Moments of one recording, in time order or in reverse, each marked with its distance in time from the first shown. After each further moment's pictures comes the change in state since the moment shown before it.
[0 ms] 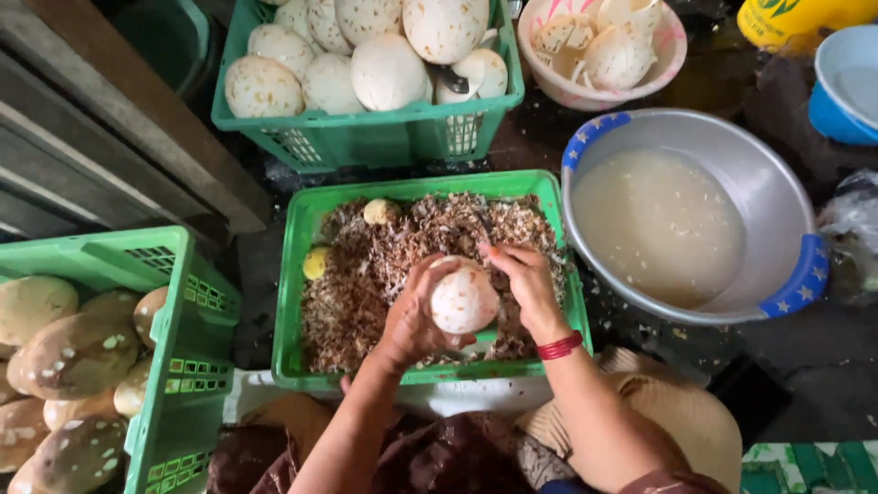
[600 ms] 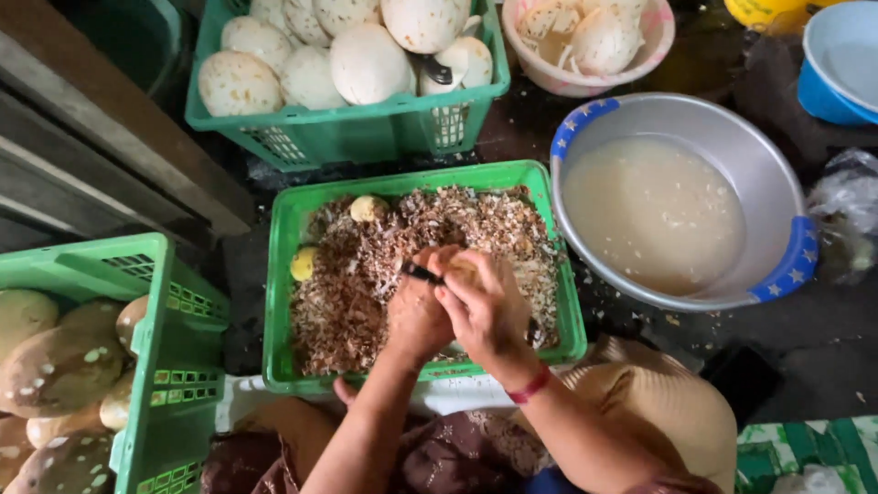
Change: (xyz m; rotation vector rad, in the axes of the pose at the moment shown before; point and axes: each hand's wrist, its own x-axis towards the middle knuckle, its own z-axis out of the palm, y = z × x) left_hand 0.028 0.001 0.029 0.327 -0.067 -0.130; right_hand -0.032 -0.012 0.016 -0.692 0.093 -0.708
